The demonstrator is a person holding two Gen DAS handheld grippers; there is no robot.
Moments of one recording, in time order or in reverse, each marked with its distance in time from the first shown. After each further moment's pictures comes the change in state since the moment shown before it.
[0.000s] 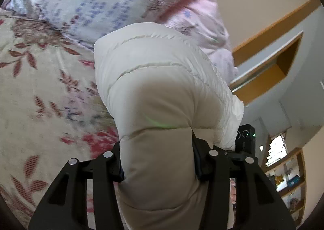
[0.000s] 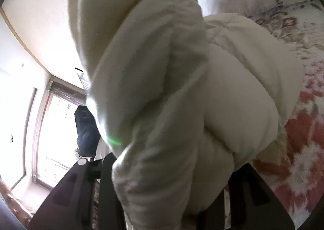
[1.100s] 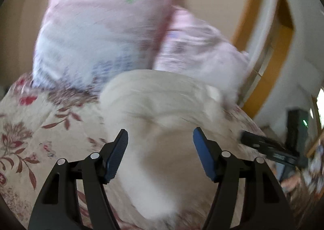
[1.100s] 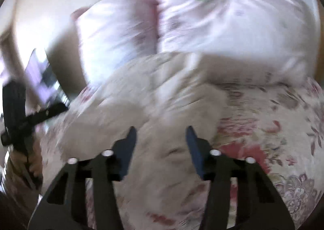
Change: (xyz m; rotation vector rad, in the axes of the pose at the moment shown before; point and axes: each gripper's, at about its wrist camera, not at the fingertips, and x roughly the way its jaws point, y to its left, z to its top) left arm -0.050 -0.066 -0.047 0.468 -0.174 0.274; right arm -0.011 0.136 -0.128 -0.451 -0.310 -0.611
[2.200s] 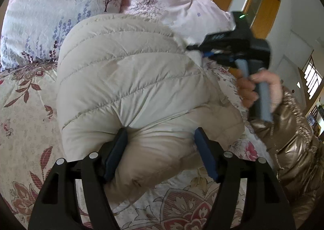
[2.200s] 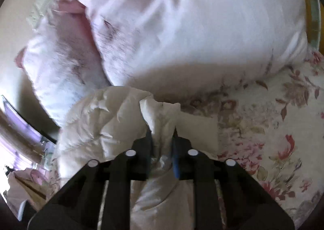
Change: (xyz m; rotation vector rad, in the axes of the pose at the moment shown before) left arm 0.062 -0.013 -0.048 0.058 0.193 -0.110; right arm 0.134 -0.125 0.083 0.390 0.072 -0.137
